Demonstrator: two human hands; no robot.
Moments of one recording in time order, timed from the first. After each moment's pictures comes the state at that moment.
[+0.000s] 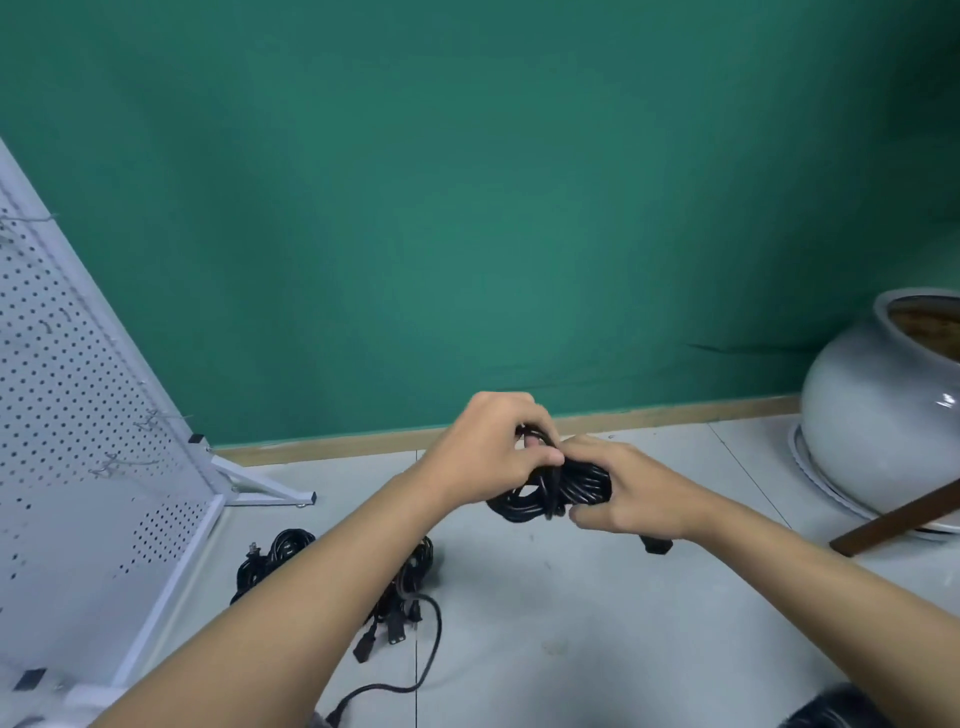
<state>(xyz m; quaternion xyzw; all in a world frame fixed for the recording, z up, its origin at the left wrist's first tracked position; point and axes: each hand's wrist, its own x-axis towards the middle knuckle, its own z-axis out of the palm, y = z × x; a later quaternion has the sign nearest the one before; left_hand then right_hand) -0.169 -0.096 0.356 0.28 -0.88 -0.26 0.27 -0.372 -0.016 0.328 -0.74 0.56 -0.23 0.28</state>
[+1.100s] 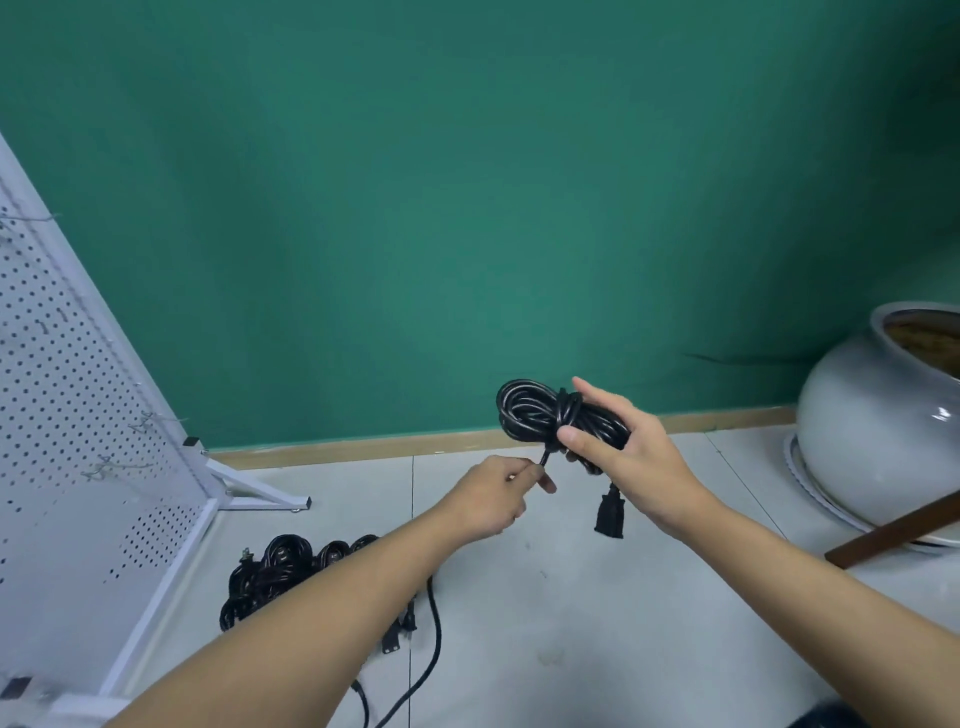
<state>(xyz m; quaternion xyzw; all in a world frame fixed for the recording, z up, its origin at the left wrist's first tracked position) -0.178 -0.098 0.295 0.43 -0.74 -0.49 0.14 -0.363 -0.029 0.332 -0.54 0.57 -0.51 0.34</state>
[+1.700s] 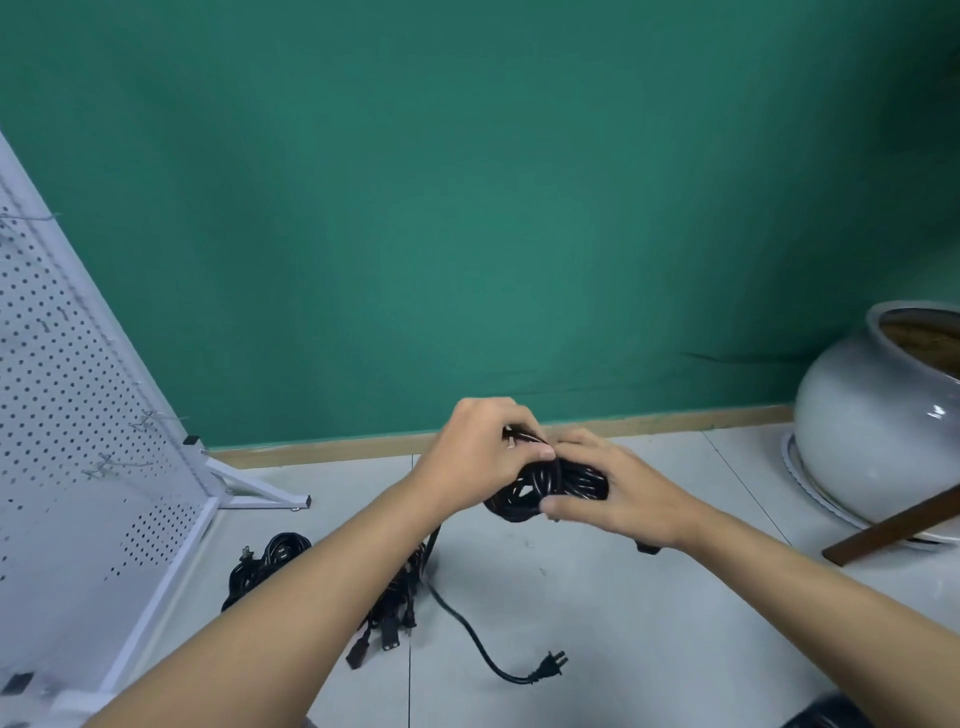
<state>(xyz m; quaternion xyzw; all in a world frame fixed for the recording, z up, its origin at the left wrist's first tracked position) -0.165 -0.101 0.349 0.33 -0.85 -0.26 0.31 -0.366 -0.017 0.327 -0.73 0.55 -0.28 0.30</state>
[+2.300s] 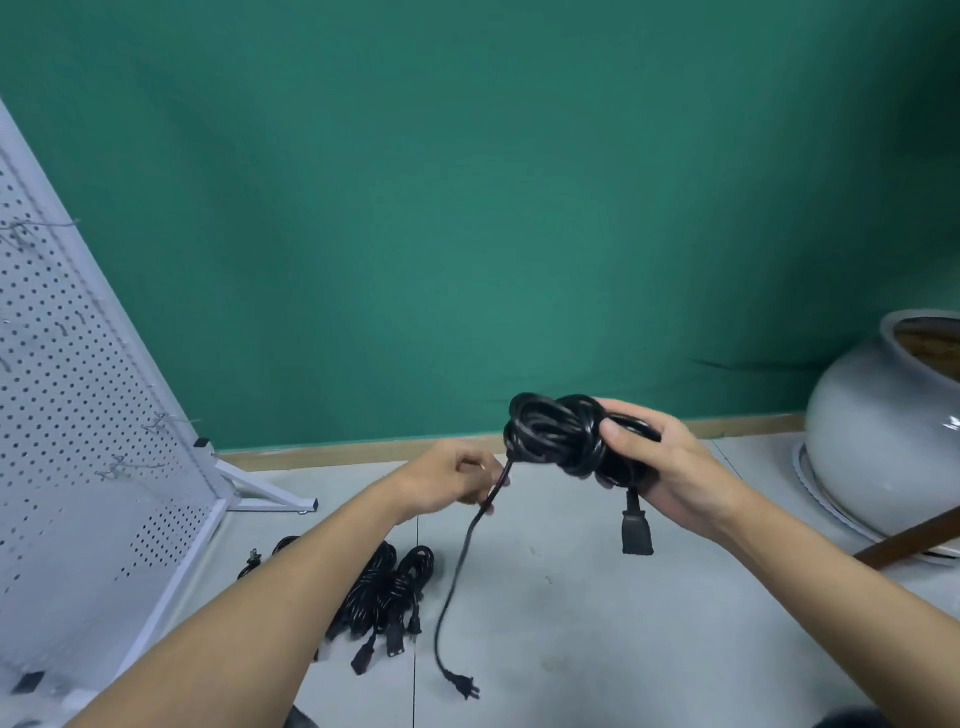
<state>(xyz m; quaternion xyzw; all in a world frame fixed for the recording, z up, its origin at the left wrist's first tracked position) -0.128 -0.138 0.300 0.39 -0.73 -0.55 0.14 -0.374 -0.021 0.352 -0.50 0.43 -0.54 0.53</state>
